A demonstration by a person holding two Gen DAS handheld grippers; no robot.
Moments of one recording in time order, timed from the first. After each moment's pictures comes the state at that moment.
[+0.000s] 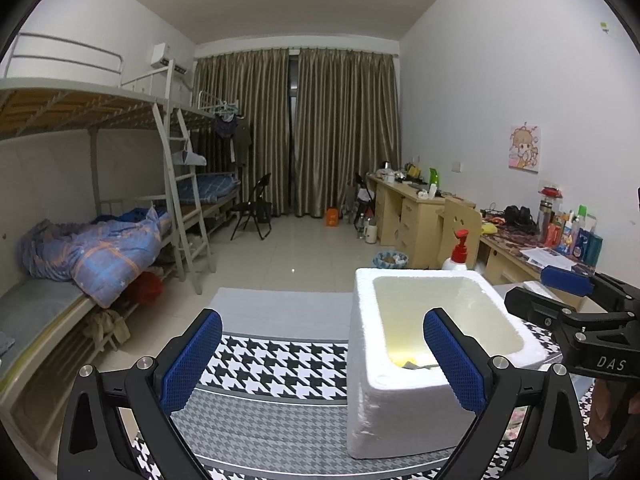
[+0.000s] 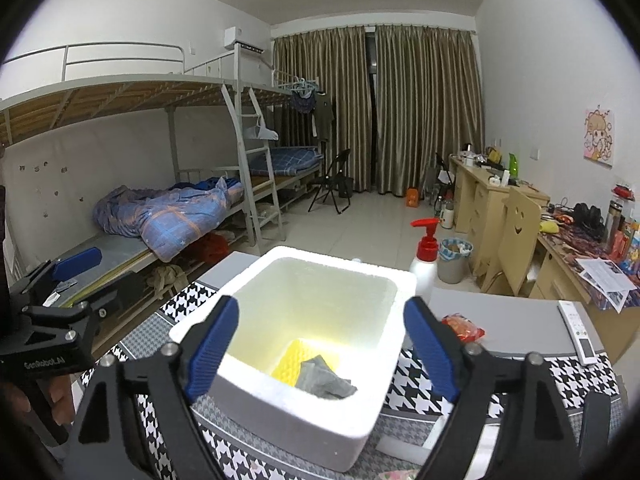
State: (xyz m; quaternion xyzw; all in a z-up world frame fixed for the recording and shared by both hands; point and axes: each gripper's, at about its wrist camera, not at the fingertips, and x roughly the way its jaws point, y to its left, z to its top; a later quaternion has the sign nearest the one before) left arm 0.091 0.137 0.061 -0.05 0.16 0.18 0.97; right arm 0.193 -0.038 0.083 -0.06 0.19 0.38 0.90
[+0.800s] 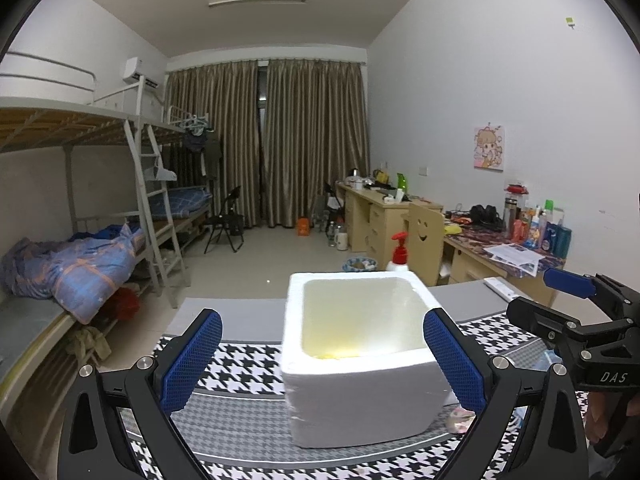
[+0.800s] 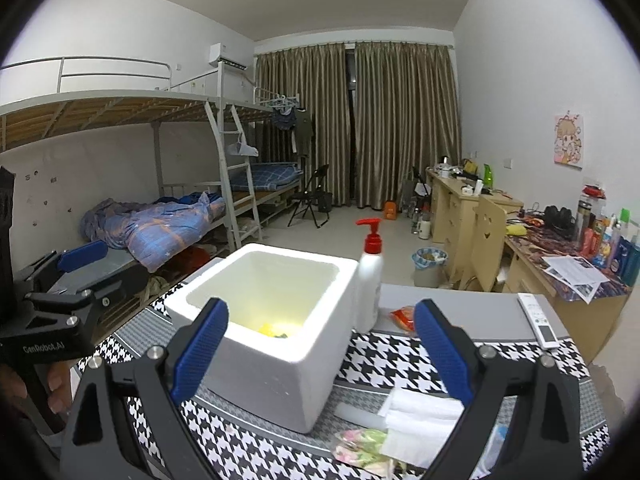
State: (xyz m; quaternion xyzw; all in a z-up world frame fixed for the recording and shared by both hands) left arm 0.082 0.078 0.073 -0.03 0.15 0.13 0.98; right arm 0.172 -0.102 0.080 -0.05 0.16 0.34 0.92
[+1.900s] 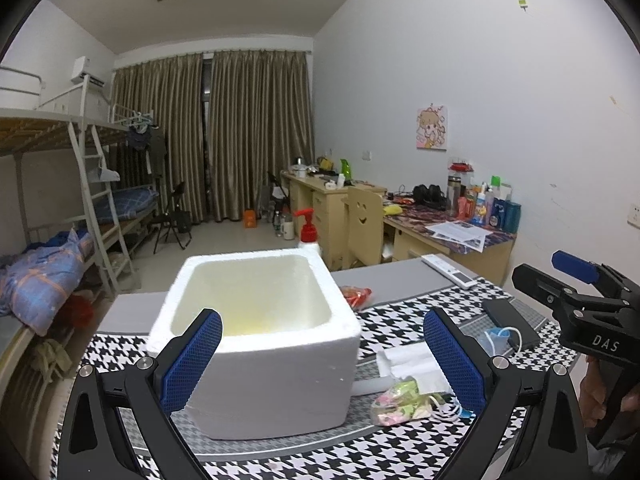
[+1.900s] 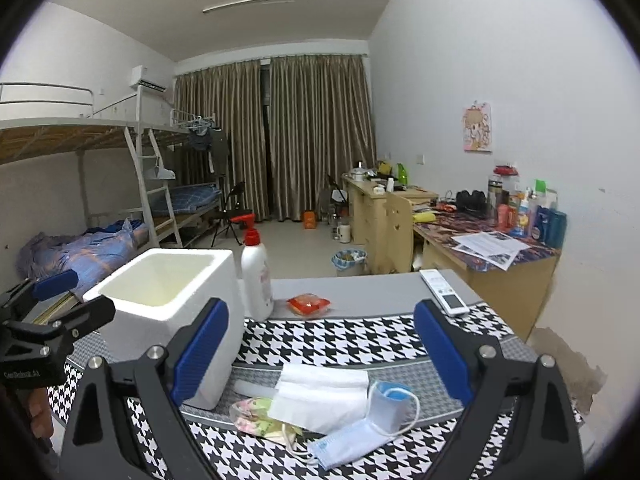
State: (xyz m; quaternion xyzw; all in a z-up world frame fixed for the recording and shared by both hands) left arm 0.105 0.012 0.054 -0.01 0.17 0.03 0.98; right arm 0.169 -0.196 0.057 0.00 0.15 0.20 0.97
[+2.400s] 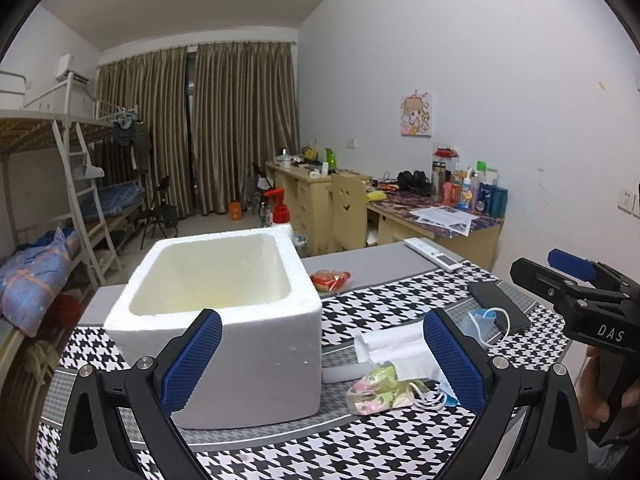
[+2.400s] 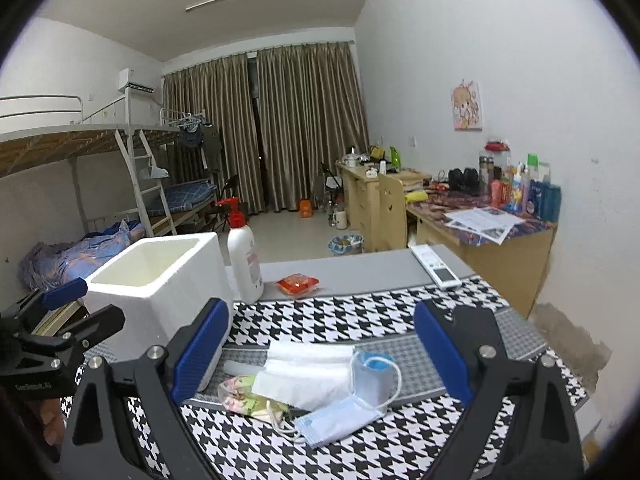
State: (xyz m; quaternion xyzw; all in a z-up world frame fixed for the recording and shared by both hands) left arm 0.113 -0.012 0.035 0.00 0.19 0.01 0.98; right arm 0.170 -0.224 0.041 0.01 0.18 0.19 0.97
